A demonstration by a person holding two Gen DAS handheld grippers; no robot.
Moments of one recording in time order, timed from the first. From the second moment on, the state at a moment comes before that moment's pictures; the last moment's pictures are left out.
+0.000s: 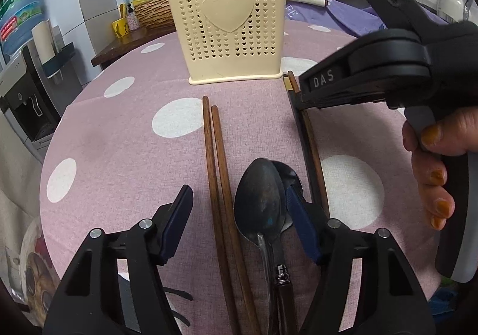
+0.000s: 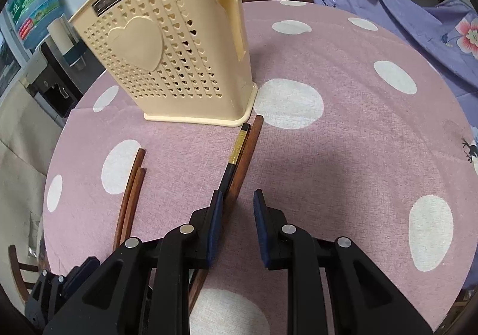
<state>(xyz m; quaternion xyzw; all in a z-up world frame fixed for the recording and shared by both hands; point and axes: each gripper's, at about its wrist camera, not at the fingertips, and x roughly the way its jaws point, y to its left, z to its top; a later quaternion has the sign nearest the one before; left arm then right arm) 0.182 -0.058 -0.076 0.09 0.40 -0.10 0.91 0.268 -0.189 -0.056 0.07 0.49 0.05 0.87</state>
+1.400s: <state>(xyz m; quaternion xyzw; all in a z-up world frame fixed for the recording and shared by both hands) 0.192 -0.012 -0.049 -0.01 0.39 -0.17 0.90 0.273 -0.208 -0.050 0.11 0.47 0.05 0.88</state>
